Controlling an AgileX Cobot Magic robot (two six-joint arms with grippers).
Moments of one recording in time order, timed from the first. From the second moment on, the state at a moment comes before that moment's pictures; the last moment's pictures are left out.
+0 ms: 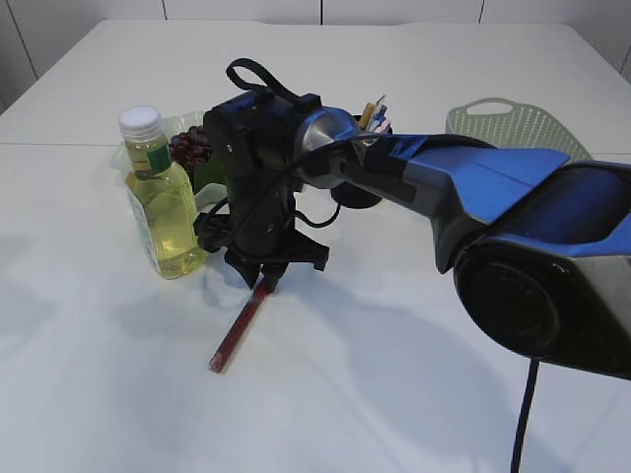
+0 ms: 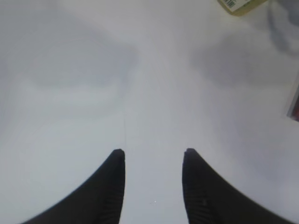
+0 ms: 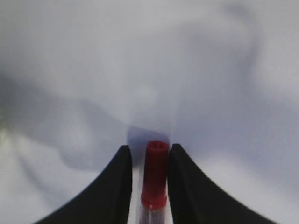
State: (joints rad) left arm -0.08 1.40 -1.00 -0.06 0.93 -0.08; right arm 0.69 2.58 -2.31 -0.05 1.24 1.02
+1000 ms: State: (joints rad) left arm -0.08 1.40 -1.00 -0.06 0.93 -0.08; right arm 0.68 2.58 -2.32 -0.03 1.24 0.97
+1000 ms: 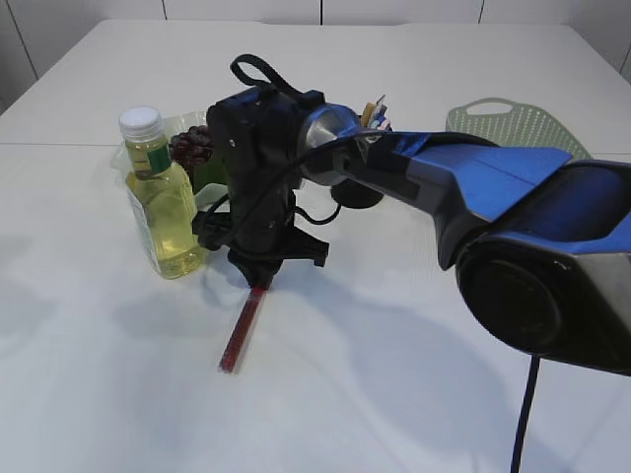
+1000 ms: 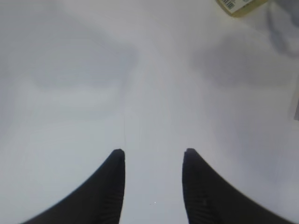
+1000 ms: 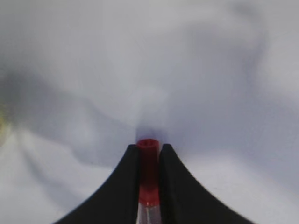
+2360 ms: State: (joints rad) left arm -0.08 1.40 -1.00 -0.06 0.92 -0.08; right arm 0.57 2.58 -2.62 0.13 1.25 0.56
